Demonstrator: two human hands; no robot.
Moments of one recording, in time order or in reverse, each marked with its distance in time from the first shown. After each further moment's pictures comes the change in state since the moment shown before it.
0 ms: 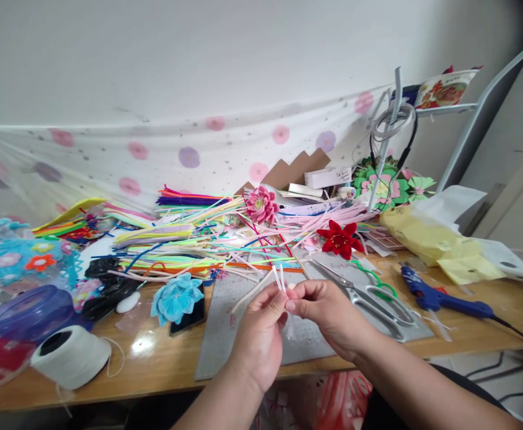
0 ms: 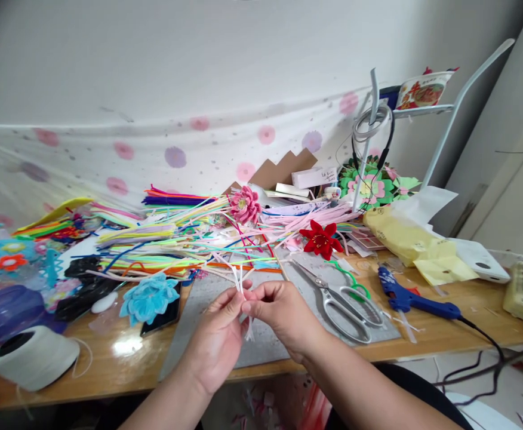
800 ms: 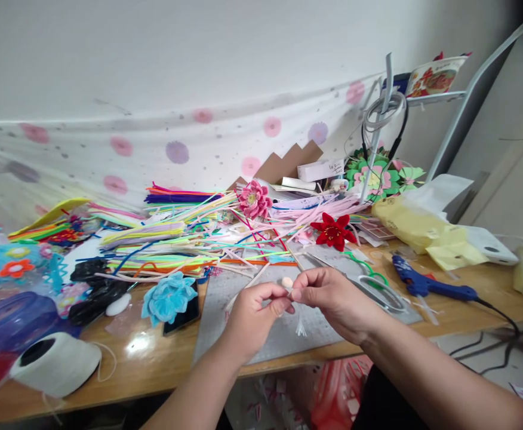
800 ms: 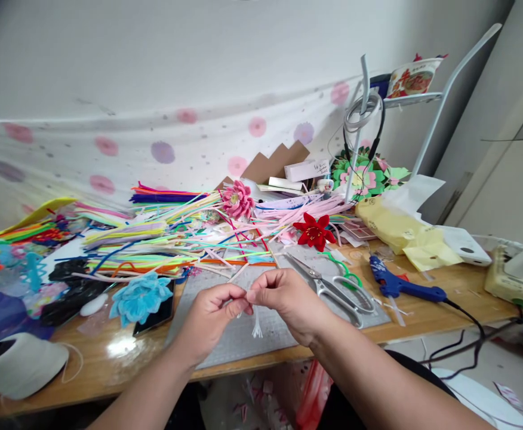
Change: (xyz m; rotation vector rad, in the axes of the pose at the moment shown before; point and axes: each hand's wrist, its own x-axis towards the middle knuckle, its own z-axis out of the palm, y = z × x) left_hand 0.013 0.024 -0.016 0.941 -0.353 0.294; right_hand -0.003 -0.014 -0.019 -0.030 -0.075 0.017
